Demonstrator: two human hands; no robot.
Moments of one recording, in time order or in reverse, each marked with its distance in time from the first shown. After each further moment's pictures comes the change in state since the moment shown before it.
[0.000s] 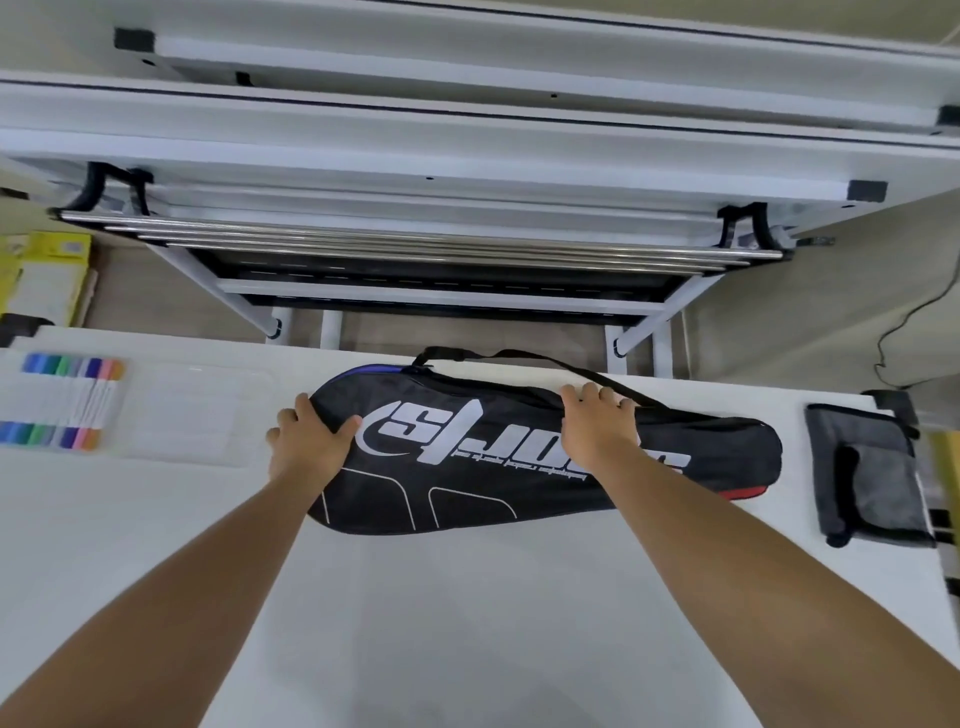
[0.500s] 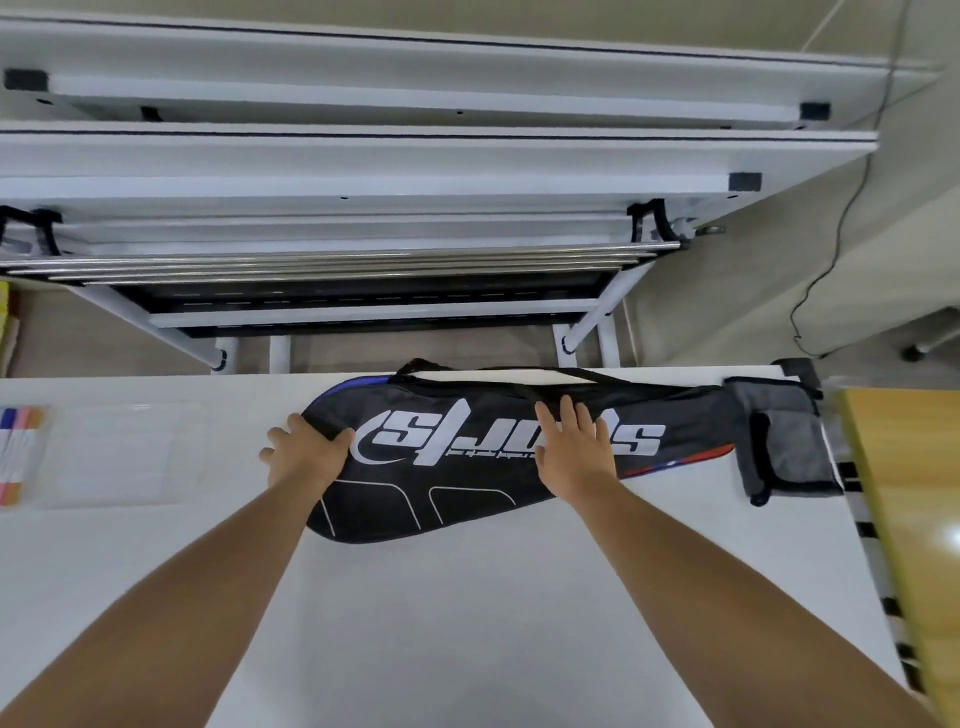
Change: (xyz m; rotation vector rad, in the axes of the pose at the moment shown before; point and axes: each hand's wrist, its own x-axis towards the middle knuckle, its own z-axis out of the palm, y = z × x) left_hand -0.027 0.066 0.026 0.040 -0.067 -0.058; right_hand -0.056 0.044 0.029 0.142 0.027 0.085
